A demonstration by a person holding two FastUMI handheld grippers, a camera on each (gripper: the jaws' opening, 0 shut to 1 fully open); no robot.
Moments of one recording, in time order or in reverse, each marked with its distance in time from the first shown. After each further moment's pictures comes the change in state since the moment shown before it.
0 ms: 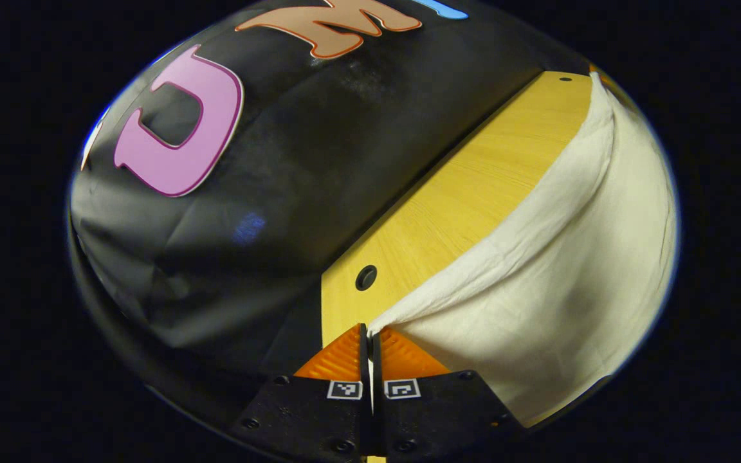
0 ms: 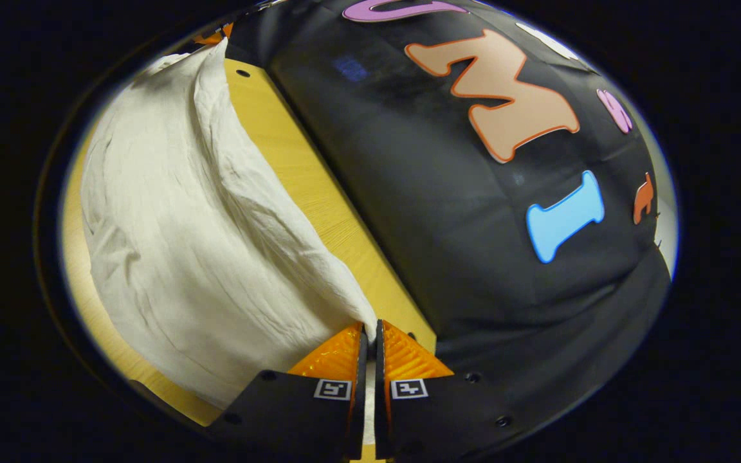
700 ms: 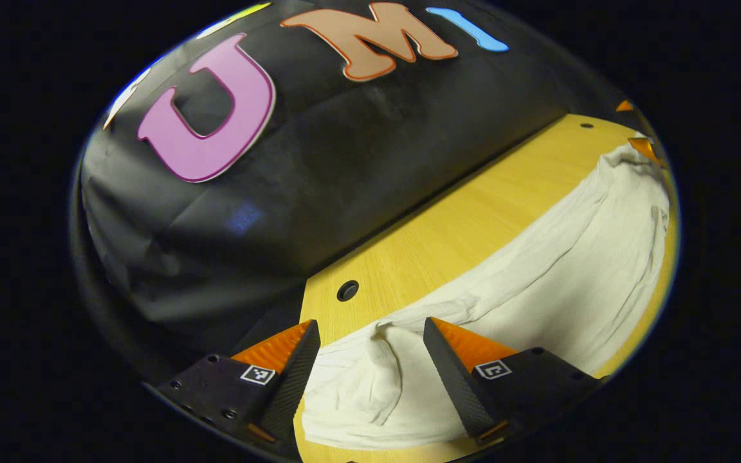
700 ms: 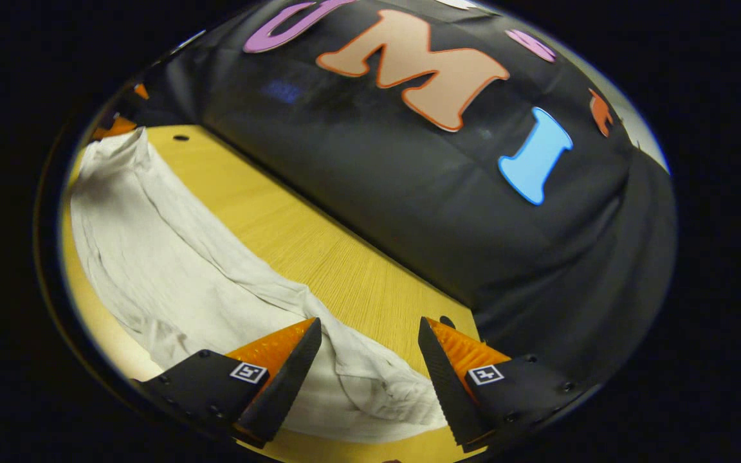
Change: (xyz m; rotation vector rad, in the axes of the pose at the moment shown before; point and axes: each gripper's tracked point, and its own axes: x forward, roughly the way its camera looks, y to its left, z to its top) left arm -0.070 -0.008 0.043 -0.222 -0.124 -0.001; right arm -0.054 -0.021 0.014 0.504 -0.056 -0.036
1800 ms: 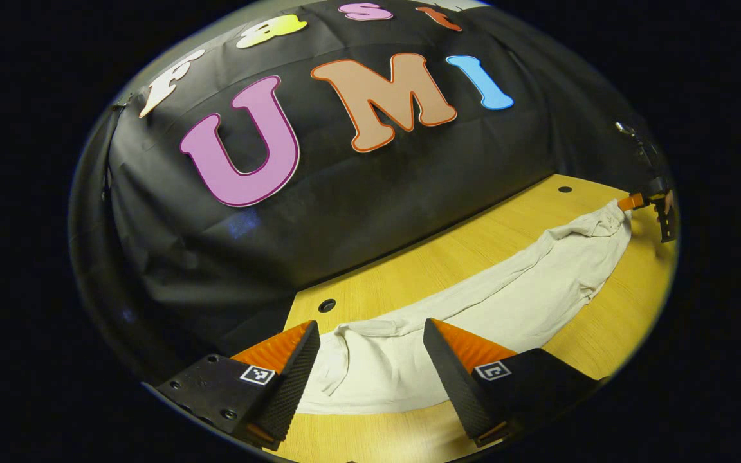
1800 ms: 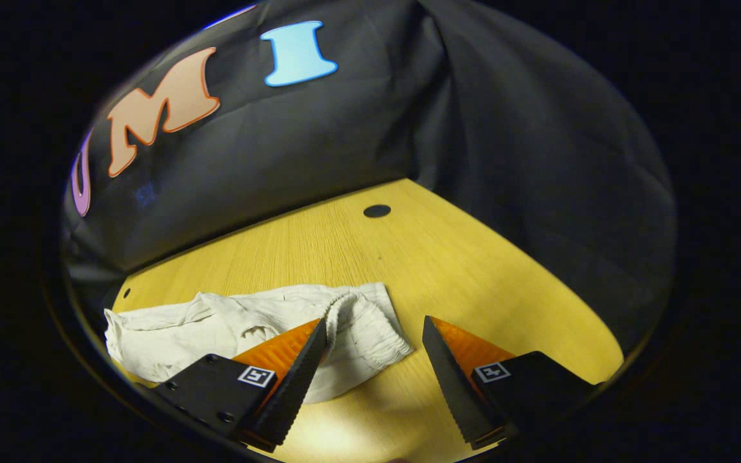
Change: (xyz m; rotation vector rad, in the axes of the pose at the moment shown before) left arm -0.115 -0.050 0.052 -0.111 -0.098 -0.028; right arm 0.010 -0.099 -0.163 0.864 0.319 -0.058
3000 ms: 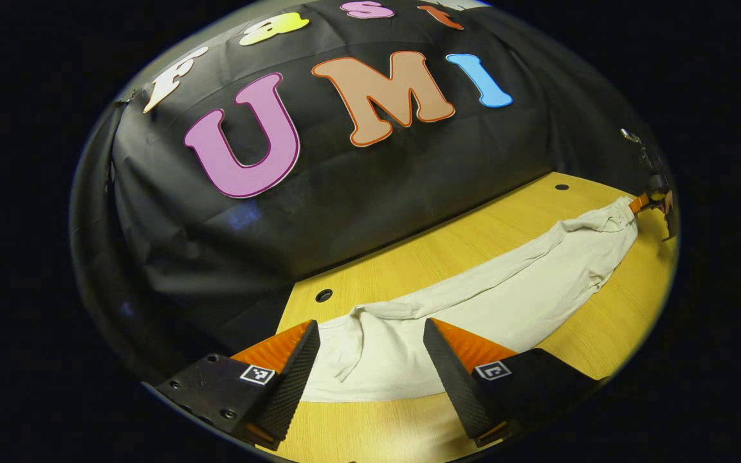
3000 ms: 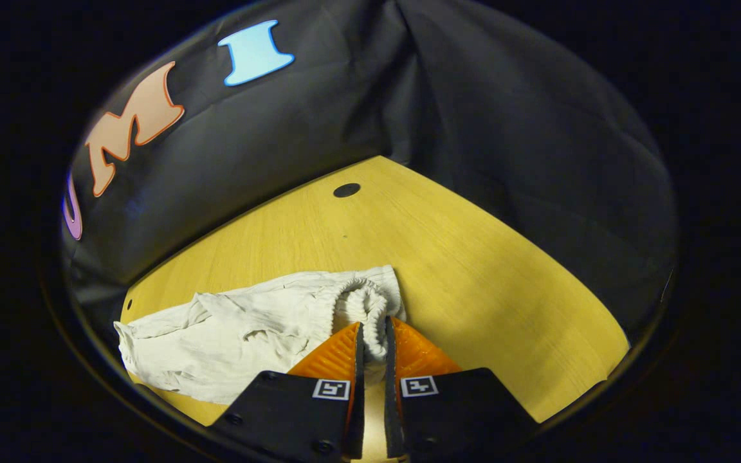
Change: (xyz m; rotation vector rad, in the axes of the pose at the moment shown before) left arm -0.015 -0.011 -0.008 -0.019 0.023 -0.006; right arm 0.001 0.004 -0.002 0.065 0.053 -0.047
